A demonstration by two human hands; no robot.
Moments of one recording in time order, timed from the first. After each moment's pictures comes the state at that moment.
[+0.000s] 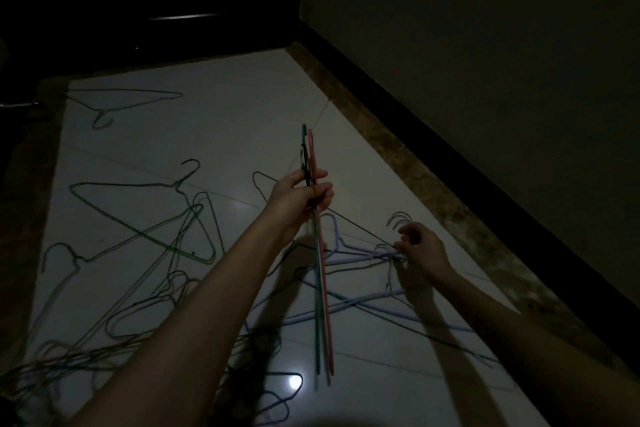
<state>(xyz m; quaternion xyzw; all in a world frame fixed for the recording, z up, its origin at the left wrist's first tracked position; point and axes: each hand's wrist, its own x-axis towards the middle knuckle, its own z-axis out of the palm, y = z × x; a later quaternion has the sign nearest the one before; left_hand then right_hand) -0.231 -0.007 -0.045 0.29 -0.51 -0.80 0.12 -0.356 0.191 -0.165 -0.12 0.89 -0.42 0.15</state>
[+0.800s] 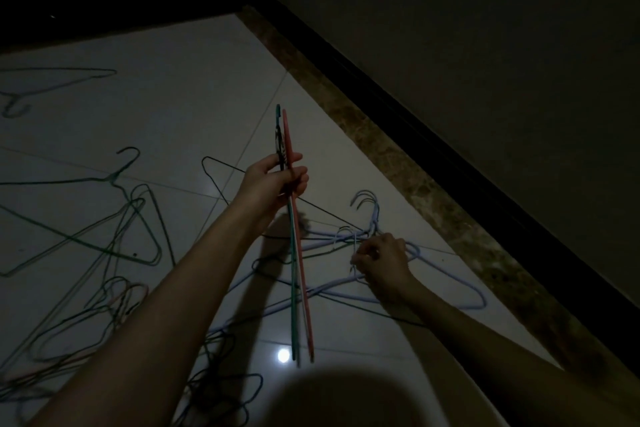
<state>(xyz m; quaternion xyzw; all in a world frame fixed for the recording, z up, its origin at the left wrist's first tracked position) -0.271 0.012 -0.069 0.28 -0.54 -0.79 0.10 -0.339 0.220 -0.220 -0.16 0.93 -0.28 0.19</state>
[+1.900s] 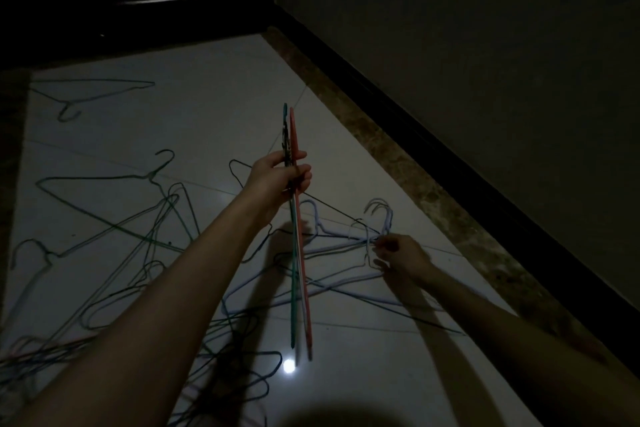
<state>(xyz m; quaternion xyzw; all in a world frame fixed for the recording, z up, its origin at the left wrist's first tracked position) -0.239 0.003 -0.041 0.29 -0.55 -0.78 0.12 -0.334 0.222 -0.175 -0.08 0.85 -0.43 0.28</state>
